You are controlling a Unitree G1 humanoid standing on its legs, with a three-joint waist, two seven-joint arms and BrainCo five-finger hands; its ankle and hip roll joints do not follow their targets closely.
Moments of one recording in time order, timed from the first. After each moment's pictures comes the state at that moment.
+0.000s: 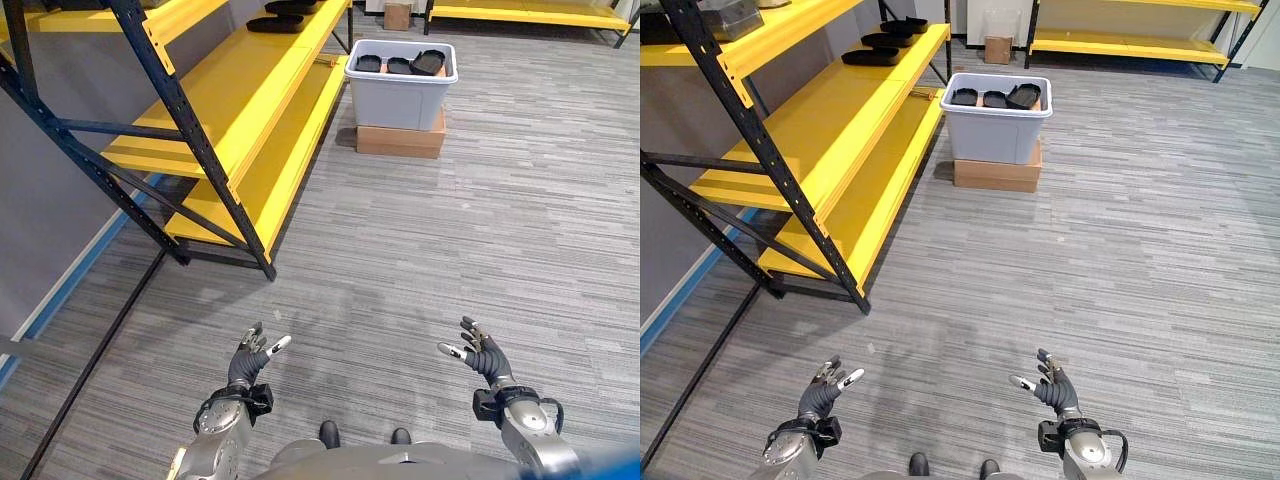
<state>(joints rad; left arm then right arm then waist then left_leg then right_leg) 0.28 0.25 -0.14 0.25 -0.46 0.03 0.15 0.31 -0.30 0.13 0.15 0.25 0.08 -0.07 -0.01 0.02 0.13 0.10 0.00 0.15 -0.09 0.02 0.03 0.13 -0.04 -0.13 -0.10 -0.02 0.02</state>
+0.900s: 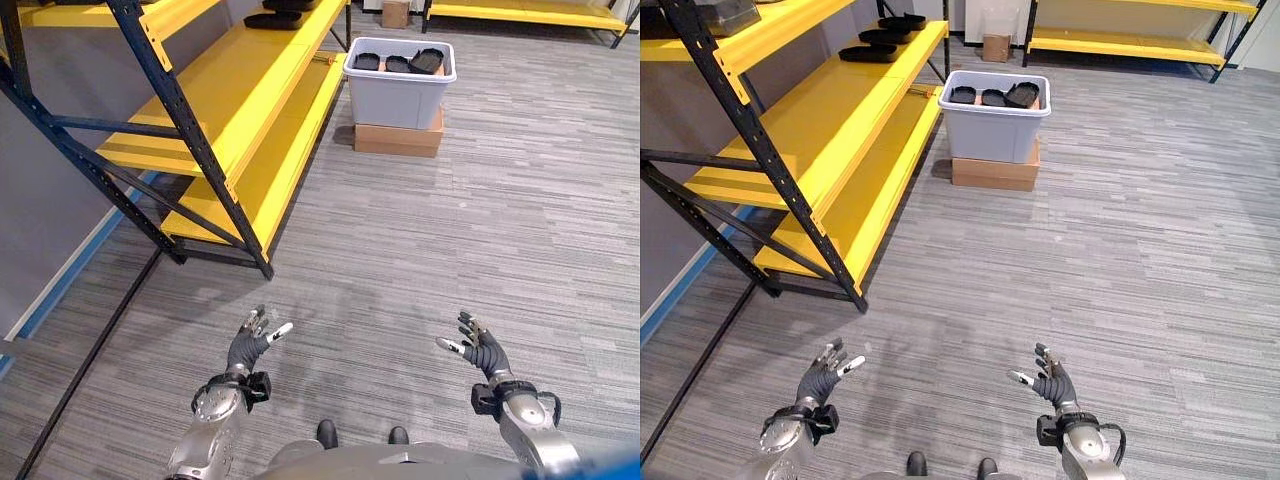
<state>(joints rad) 0.22 0.31 -0.16 0.17 -0.46 0.03 0.13 0.26 -0.30 0.13 0.14 0.25 0.08 -0.06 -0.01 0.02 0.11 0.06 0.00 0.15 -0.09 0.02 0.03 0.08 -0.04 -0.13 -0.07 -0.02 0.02</state>
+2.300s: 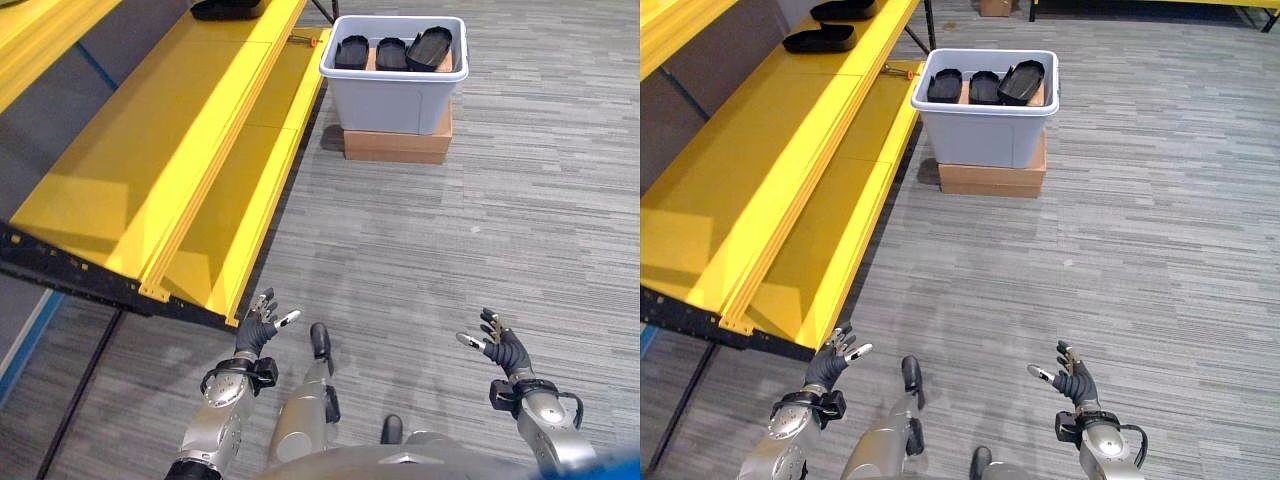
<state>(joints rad) 0.21 0.26 -0.14 0.19 -0.42 -0.01 0.09 0.31 -0.36 0.07 0.18 0.29 0.05 -0.05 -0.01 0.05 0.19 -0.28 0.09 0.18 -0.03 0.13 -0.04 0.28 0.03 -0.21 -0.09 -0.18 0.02</state>
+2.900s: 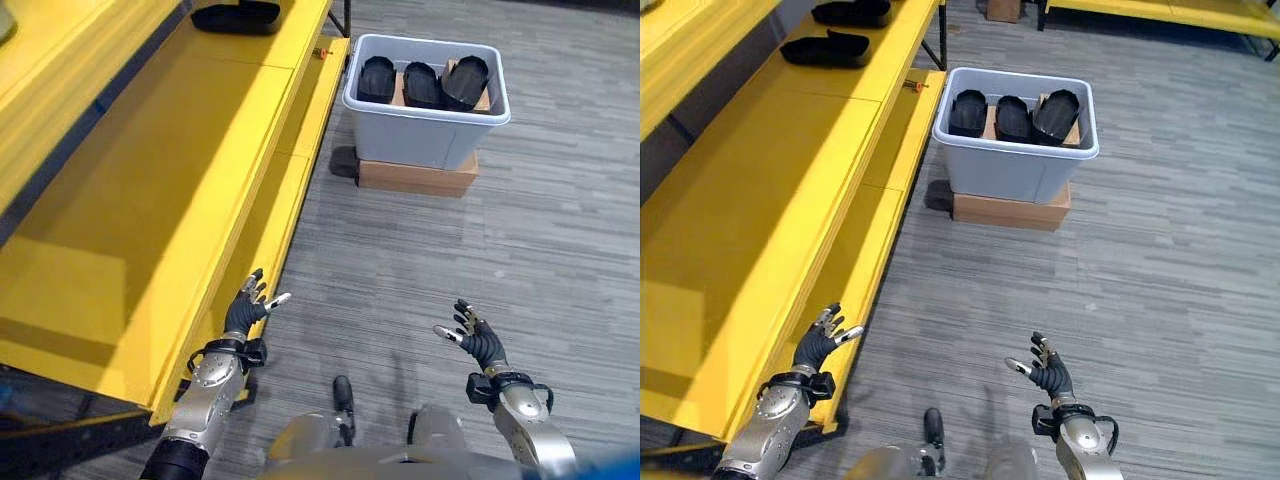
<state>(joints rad) 0.12 0.36 -0.17 0.18 -0.44 0.00 0.12 0.27 -0.26 0.11 0.14 0.28 0.05 -0.04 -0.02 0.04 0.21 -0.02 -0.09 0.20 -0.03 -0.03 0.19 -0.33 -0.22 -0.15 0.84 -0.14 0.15</state>
